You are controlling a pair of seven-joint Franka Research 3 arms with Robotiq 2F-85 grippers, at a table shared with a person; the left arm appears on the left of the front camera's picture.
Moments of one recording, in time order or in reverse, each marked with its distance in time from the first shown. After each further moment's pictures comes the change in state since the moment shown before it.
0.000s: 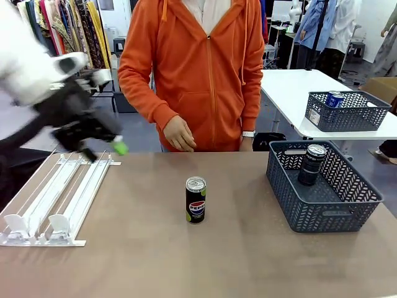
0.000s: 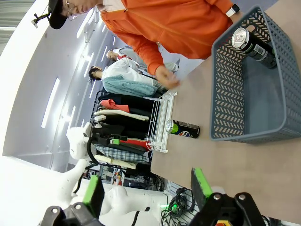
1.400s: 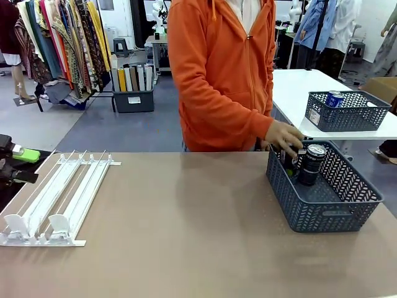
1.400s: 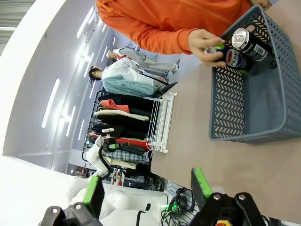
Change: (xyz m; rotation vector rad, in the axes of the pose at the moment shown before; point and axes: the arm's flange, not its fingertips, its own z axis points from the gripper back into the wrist) left arm -0.097 0.176 0.034 -0.493 -0.265 0.063; right arm 0.000 0.000 0.000 0.000 0.000 0.000
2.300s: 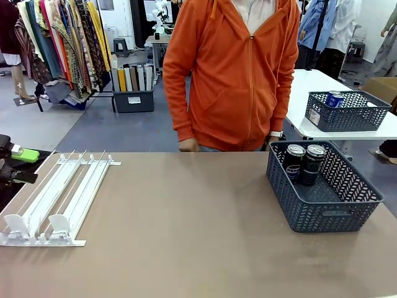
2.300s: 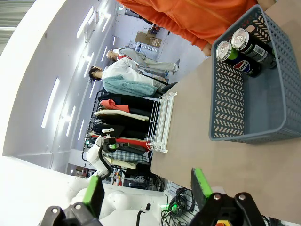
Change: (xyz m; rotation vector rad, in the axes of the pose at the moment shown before) left arm -0.001 0.000 0.000 -0.004 0.001 0.002; right arm 0.000 0.000 0.000 0.000 0.000 0.000
